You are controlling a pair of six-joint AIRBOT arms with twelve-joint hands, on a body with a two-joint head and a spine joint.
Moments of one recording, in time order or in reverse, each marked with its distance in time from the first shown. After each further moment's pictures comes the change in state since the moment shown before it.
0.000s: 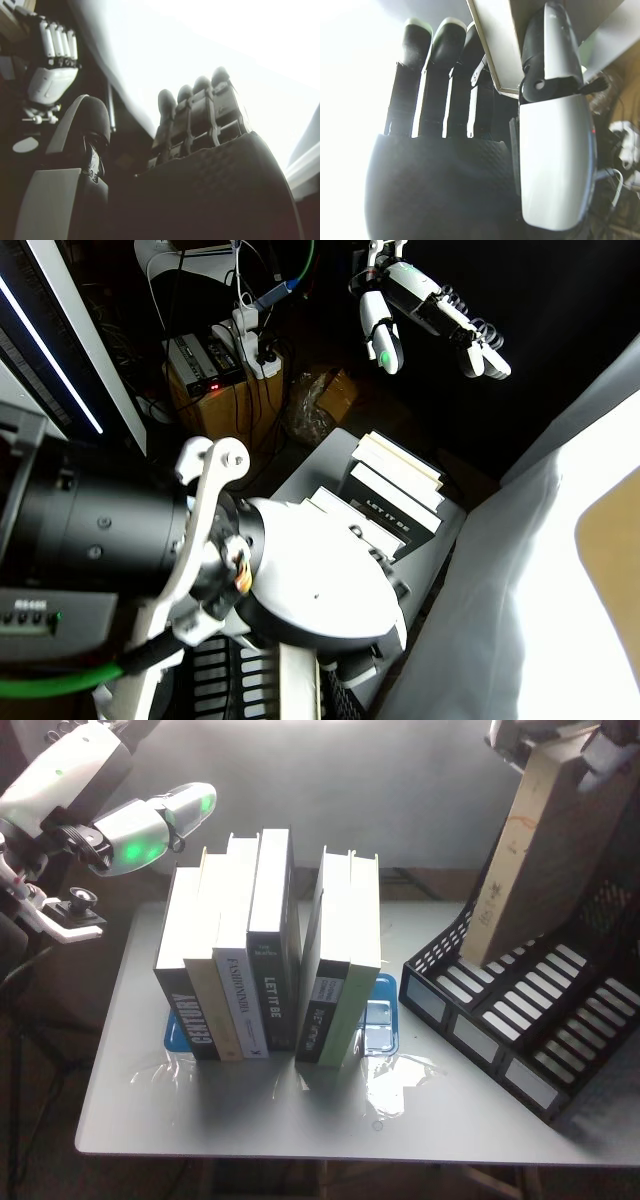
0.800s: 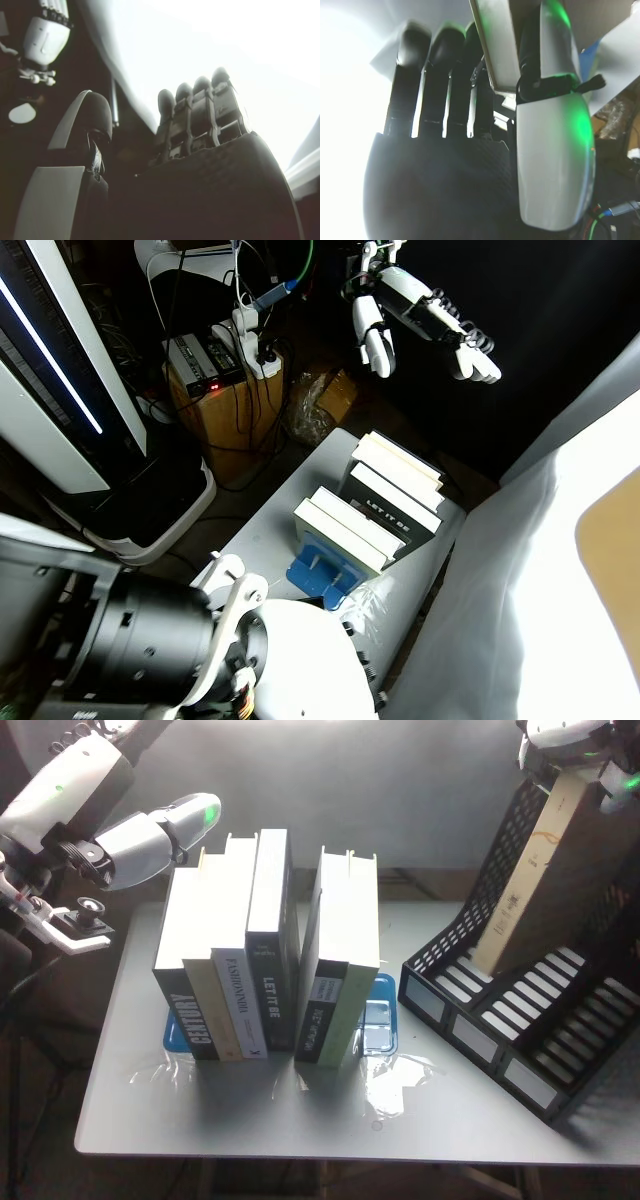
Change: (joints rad) left arm 0.037 -0.016 0.001 0.003 -0.074 -0.032; right arm -0.106 -0.073 0.169 -0.006 -0.063 0.060
